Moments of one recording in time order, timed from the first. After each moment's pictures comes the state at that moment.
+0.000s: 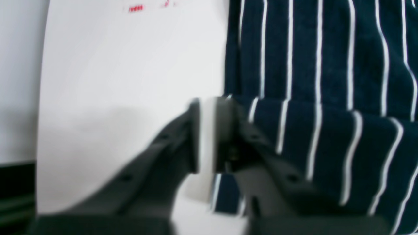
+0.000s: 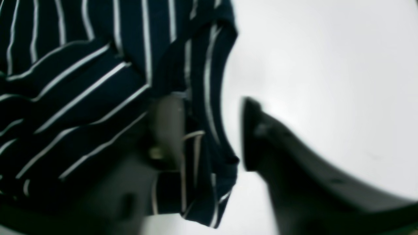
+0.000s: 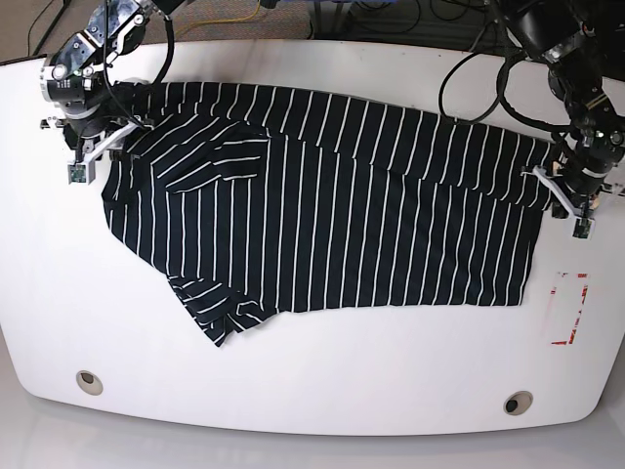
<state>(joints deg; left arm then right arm) 1.5 -10.2 -35.7 97.1 -1.0 -42.0 47.7 -9.2 -3.1 47.7 111.8 7.2 40.6 -62.9</state>
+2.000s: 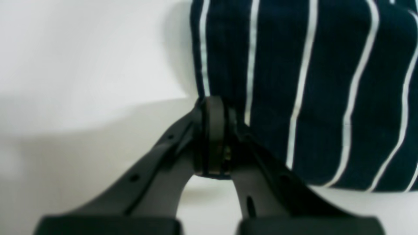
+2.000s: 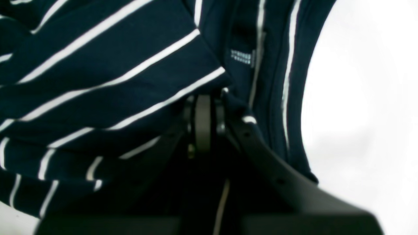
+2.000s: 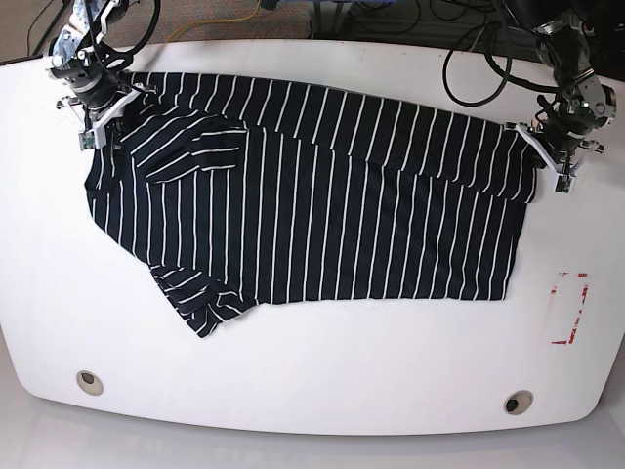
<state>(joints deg) 8.8 -10.3 -36.1 87.6 -3.3 -41.8 44.3 -20.3 7.5 41.2 93.0 10.4 40.9 -44.3</state>
